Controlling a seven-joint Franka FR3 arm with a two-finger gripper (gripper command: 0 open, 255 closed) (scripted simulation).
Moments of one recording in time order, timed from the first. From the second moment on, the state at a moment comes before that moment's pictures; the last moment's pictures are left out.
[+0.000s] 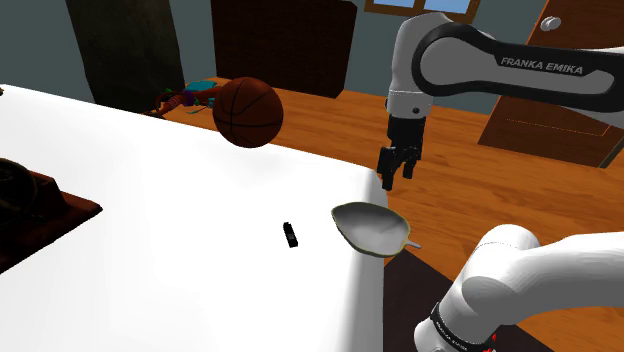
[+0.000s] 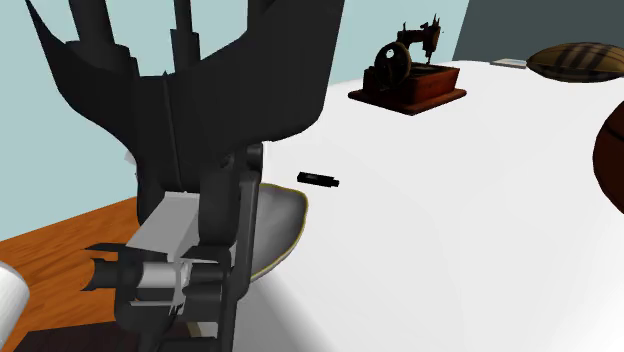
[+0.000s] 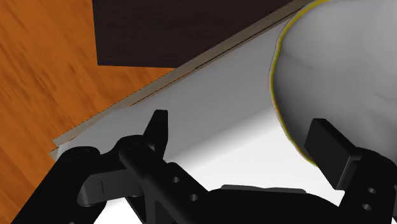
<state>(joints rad) 0.02 -0.80 0.04 -2.40 0.04 1.42 0.07</state>
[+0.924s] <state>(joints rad) 0.03 -0.63 0.35 -2.34 0.24 1.62 0.53</state>
